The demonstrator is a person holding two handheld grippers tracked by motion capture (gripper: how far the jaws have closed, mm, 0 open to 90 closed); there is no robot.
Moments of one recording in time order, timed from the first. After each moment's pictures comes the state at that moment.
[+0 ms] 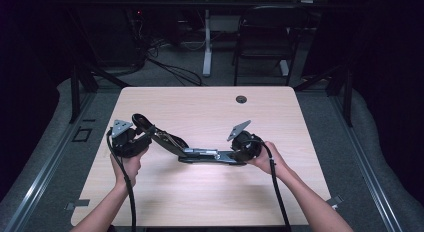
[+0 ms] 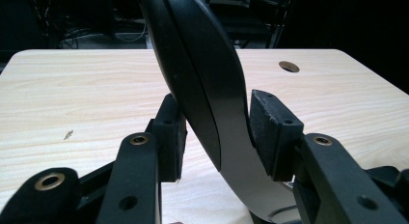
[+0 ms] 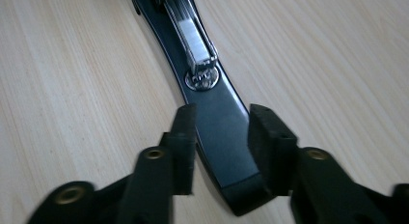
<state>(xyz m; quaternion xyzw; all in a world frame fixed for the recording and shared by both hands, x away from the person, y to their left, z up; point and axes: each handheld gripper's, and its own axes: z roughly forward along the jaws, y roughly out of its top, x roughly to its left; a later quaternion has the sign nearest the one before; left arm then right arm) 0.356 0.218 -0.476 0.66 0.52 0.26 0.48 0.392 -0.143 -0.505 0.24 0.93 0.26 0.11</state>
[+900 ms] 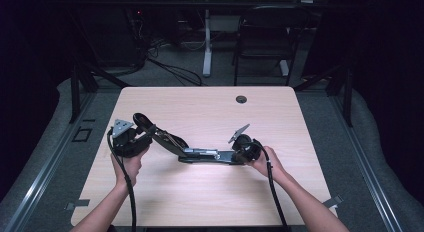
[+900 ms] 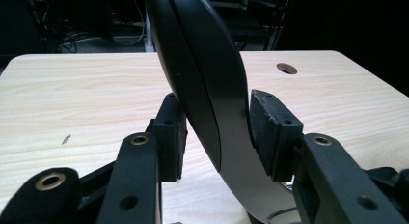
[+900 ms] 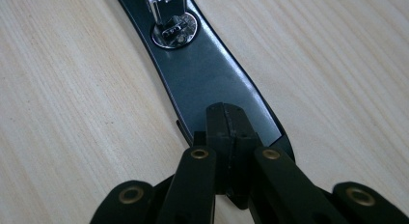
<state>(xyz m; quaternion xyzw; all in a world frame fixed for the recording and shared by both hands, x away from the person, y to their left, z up) 0.357 0.216 -0.475 0.66 0.51 0.26 0.49 0.405 -0.146 -0.542 0.30 0.92 0.23 0.09</state>
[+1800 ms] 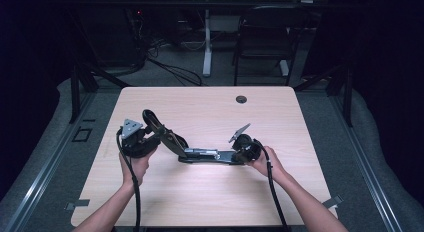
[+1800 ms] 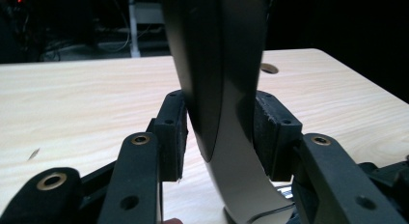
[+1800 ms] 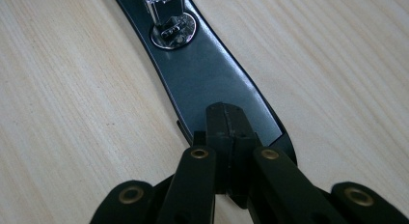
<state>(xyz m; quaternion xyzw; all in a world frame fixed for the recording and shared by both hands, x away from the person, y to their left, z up) 0.356 0.188 -0.475 0.67 0.48 0.27 0.50 0.405 -0.147 -0.542 0.30 0.92 0.23 0.08</state>
